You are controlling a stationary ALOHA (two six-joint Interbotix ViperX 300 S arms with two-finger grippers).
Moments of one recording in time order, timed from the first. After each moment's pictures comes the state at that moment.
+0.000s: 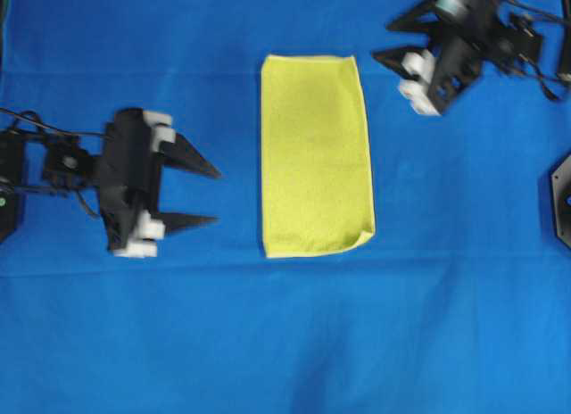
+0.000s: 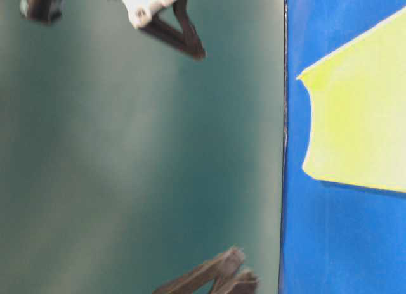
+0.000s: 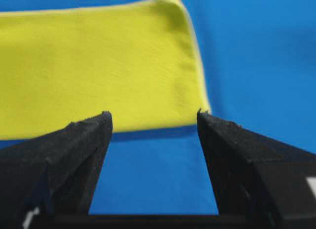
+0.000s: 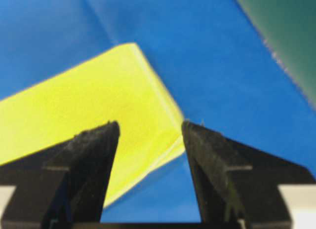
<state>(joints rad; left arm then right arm) -0.04 -0.37 0.96 -0.03 -0.18 0.05 -0.38 -0.42 0.85 -0.48 0.14 0.55</state>
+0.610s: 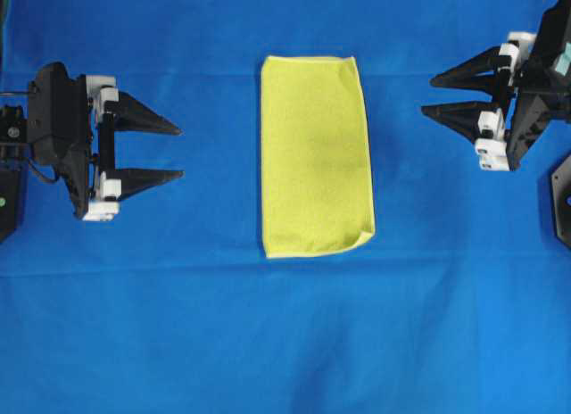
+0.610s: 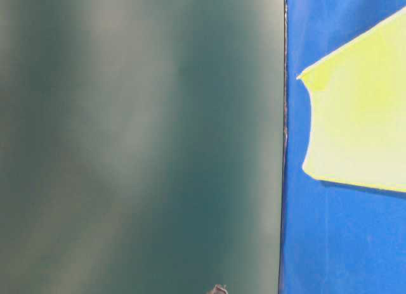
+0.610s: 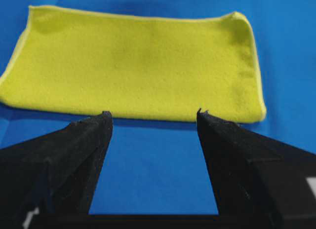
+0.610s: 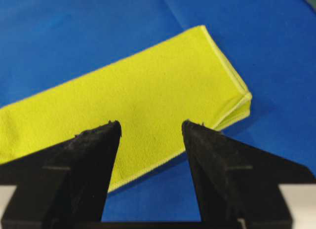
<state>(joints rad) 0.08 -0.51 1.14 -0.03 -0.36 0.03 -0.33 -0.68 1.13 -0.48 -0.08 0.63</state>
